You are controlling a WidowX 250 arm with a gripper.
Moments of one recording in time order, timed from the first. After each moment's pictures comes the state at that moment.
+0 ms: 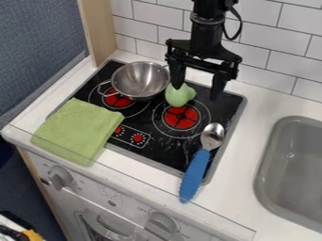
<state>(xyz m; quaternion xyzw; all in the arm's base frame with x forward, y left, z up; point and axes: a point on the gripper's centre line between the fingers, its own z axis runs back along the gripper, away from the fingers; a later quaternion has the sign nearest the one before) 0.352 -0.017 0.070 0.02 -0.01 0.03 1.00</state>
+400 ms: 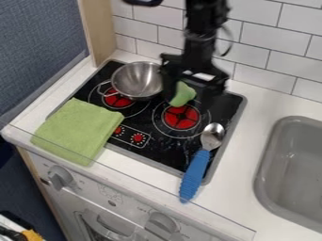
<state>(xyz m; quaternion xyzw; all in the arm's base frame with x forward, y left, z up) 0.335 0.012 0.045 0.03 0.02 0.01 1.00</state>
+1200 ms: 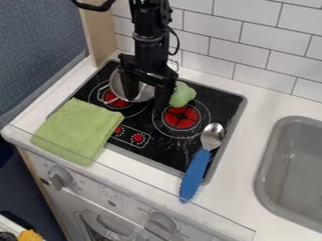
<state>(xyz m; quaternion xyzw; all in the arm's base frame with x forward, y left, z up) 0.332 0.061 0.032 0.01 0.04 -0.04 1.00</state>
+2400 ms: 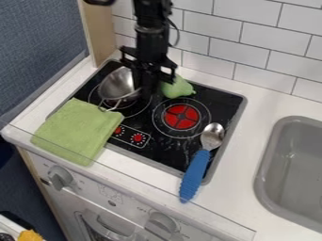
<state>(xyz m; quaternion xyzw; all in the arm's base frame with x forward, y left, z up) 0.339 0.075 0.043 0.00 0.05 -0.02 1.00</state>
